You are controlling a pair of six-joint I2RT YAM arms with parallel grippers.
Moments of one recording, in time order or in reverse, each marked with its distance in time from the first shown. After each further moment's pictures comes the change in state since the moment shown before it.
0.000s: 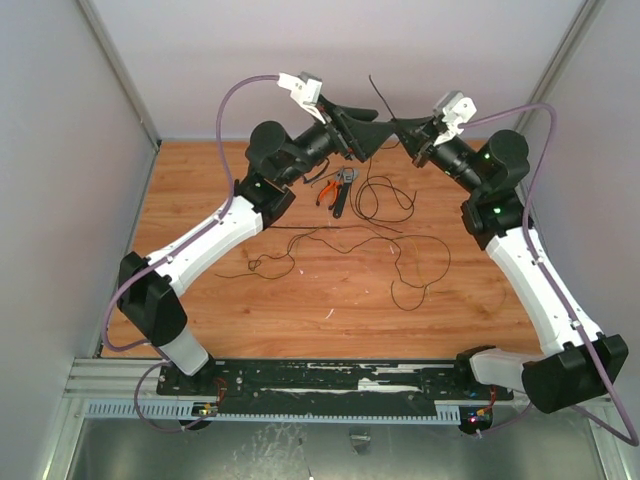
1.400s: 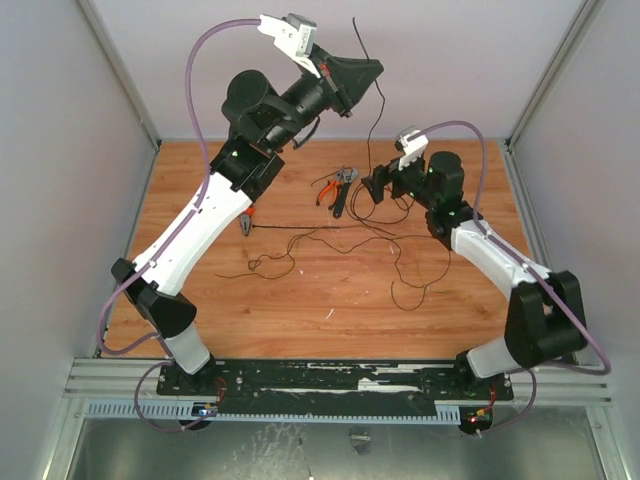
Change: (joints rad) left arm -0.005 0.070 0.487 -0.376 -0.068 0.234; right arm 0.038 0.200 -0.251 0.048 0.203 0.067
